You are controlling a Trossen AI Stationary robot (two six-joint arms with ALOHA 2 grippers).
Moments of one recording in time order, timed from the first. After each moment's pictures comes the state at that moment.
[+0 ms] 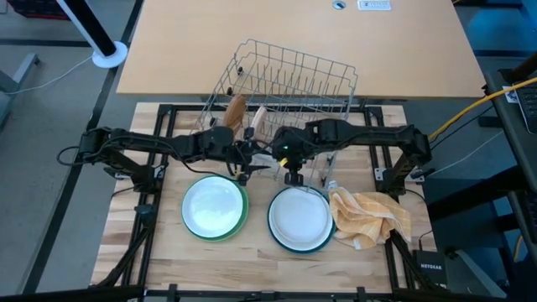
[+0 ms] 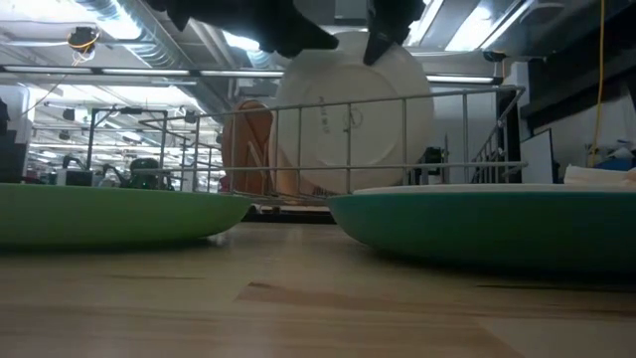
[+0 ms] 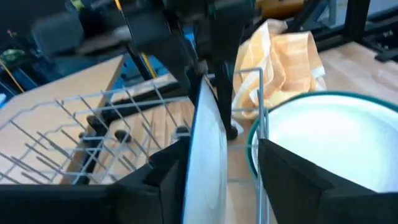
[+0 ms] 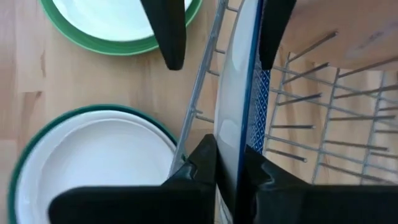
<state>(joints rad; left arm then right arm) 0.11 1.41 0.94 0.16 0.08 0.38 -0.03 1.73 1.75 -1.10 0.03 -0.01</state>
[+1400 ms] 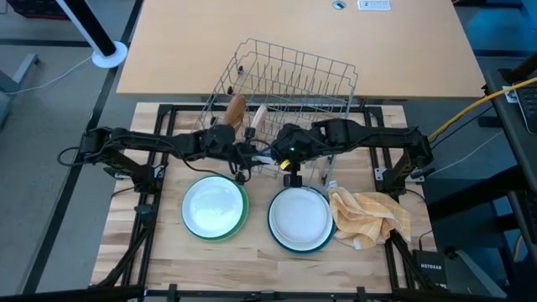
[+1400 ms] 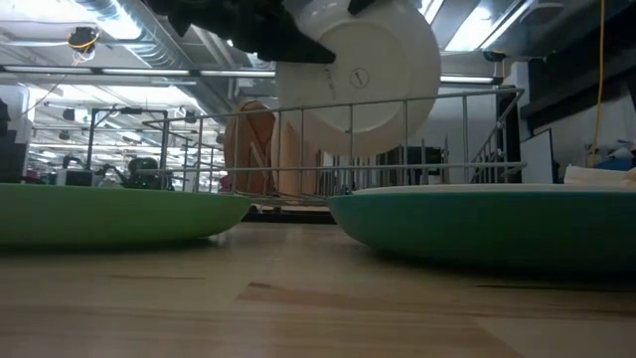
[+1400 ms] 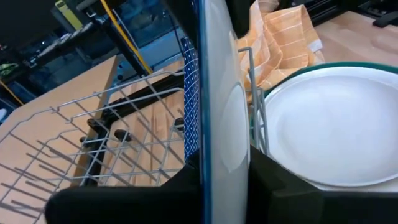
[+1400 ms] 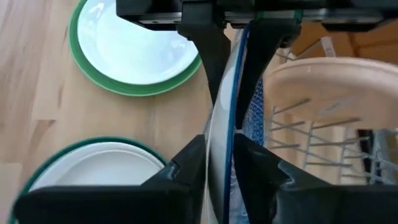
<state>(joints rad) 0.13 1.42 0.94 0.12 0.12 0.50 0.03 1.73 1.89 -1.09 0.09 -0.04</state>
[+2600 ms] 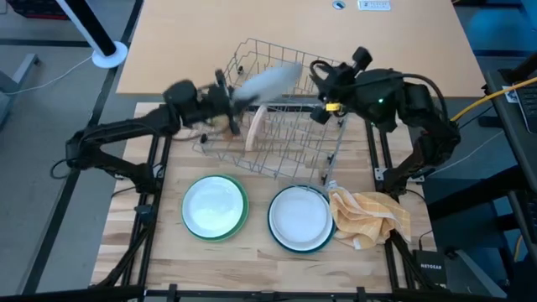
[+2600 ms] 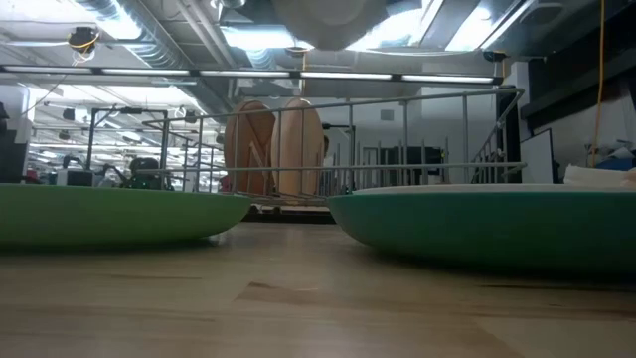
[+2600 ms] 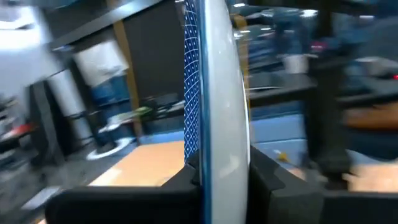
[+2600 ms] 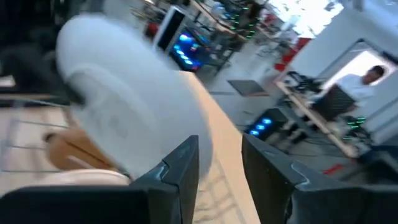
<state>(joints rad) 0.36 1.26 1.18 0.23 0.01 0.27 0.01 1.61 2.34 -1.04 0.84 -0.35</state>
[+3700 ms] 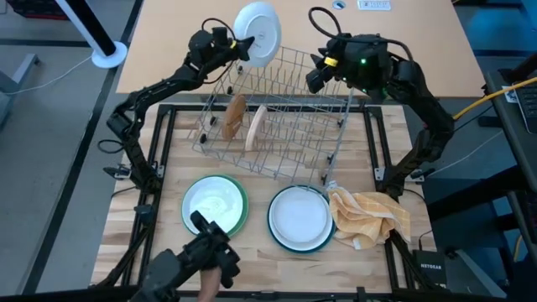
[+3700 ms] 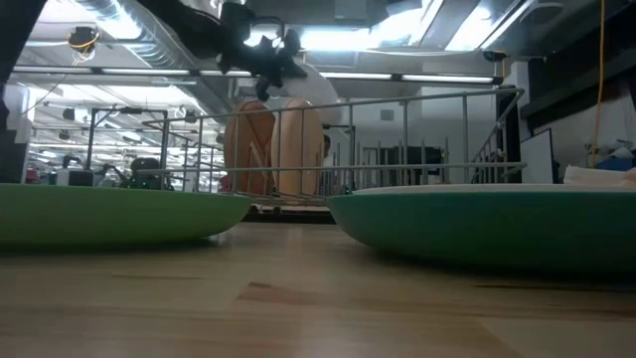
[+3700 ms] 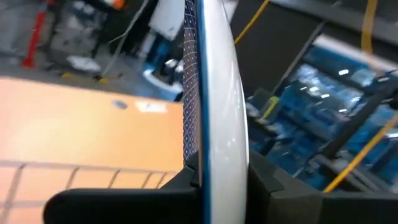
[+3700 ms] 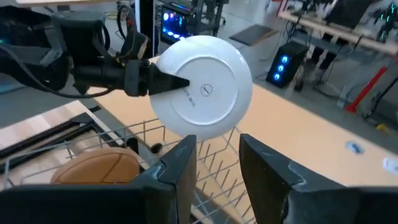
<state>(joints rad) 0.90 1.77 1.49 0.35 0.17 -0.51 -0.32 1.62 2.30 -1.05 0.56 0.08</state>
